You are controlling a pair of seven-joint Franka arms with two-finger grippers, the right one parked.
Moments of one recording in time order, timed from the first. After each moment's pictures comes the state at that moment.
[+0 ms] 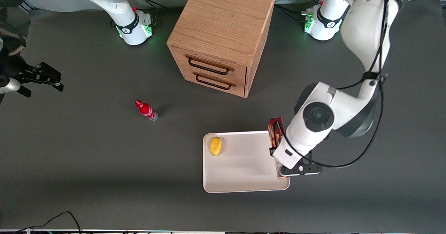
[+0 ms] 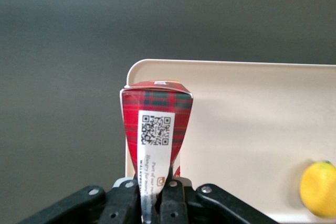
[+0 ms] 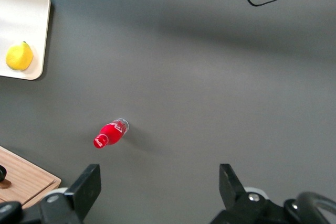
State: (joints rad) arm -0.15 0.84 -0.44 -1.13 0.38 2.02 -0.66
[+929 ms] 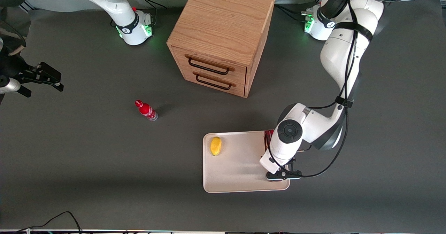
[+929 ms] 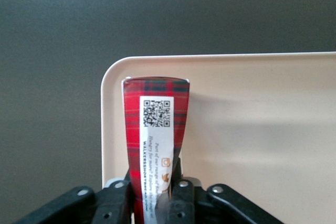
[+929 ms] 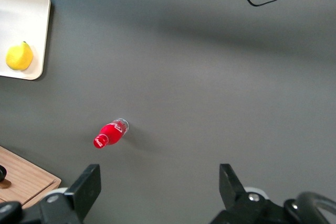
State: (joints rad) arm -0.22 0.97 -0.34 -1.13 0.47 2.17 -0.68
